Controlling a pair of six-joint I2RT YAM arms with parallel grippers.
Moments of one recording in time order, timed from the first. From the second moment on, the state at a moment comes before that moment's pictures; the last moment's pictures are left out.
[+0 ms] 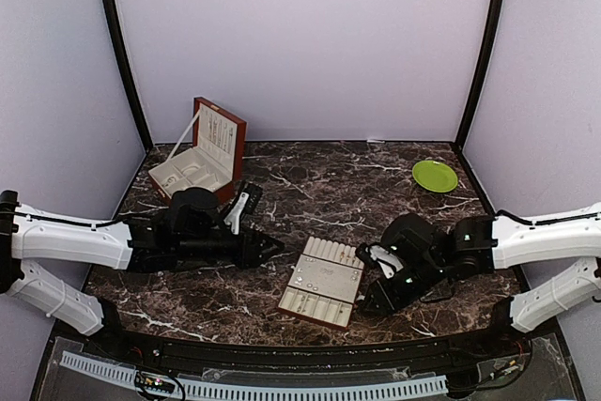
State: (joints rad) left arm -0.97 1.29 0.65 0.17 0.13 -0.50; right arm 1.10 1.22 0.72 -0.56 -0.24 0.65
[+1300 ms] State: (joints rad) left arm -0.96 1.23 0.61 0.11 0.09 -0.60; right arm 1.51 1.64 0.94 -0.70 0.10 1.08
